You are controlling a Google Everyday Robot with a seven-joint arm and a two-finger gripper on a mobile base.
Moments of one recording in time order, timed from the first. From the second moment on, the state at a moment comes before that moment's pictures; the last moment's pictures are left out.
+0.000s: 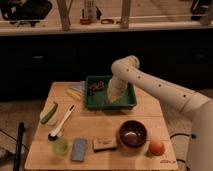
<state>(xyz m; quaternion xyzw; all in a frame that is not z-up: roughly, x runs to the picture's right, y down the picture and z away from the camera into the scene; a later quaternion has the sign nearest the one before) 0.044 0.070 0.808 -0.27 -0.19 -0.26 0.91</state>
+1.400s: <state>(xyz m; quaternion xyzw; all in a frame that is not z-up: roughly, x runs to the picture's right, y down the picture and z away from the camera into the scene) -0.030 0.171 0.812 -0.30 -0.25 -0.35 0.85</state>
